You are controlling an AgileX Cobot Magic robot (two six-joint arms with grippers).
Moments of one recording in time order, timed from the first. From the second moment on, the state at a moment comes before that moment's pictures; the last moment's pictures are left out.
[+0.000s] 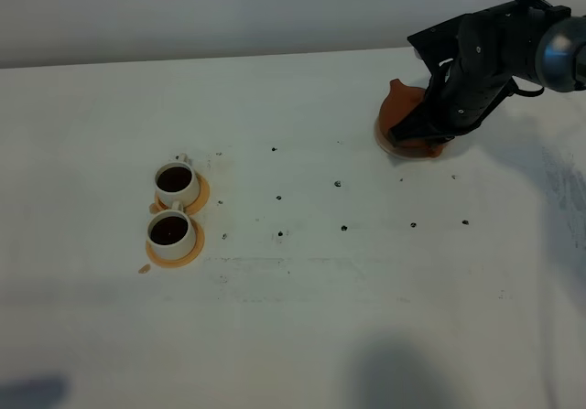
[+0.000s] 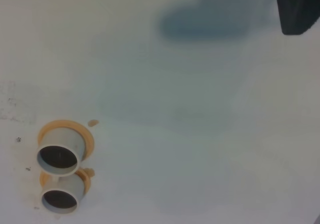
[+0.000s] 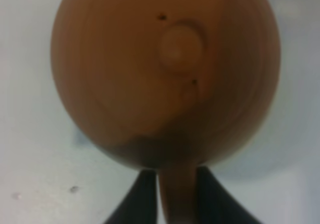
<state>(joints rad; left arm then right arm) 0.12 0.00 -0.46 0.09 1.07 -0.02 0.19 2.19 -1.62 0.02 0.82 -0.07</state>
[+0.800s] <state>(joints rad) 0.12 0.00 -0.46 0.09 1.07 -0.02 0.15 1.78 -1.50 0.04 0.85 -0.07</state>
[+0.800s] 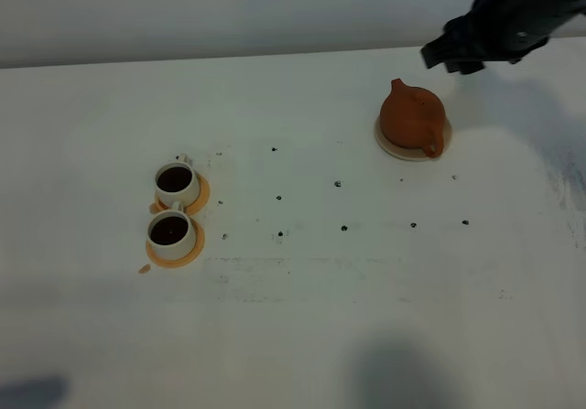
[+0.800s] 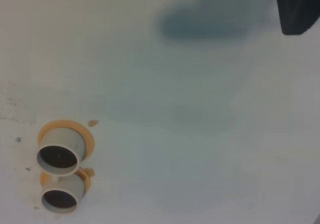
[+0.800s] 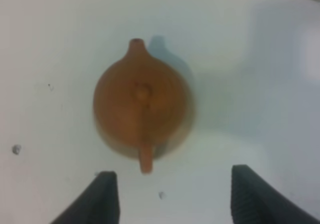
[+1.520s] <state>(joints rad) 0.12 0.00 -0.46 0.09 1.07 -0.02 0.08 0.69 -0.78 0.01 0.84 0.00</state>
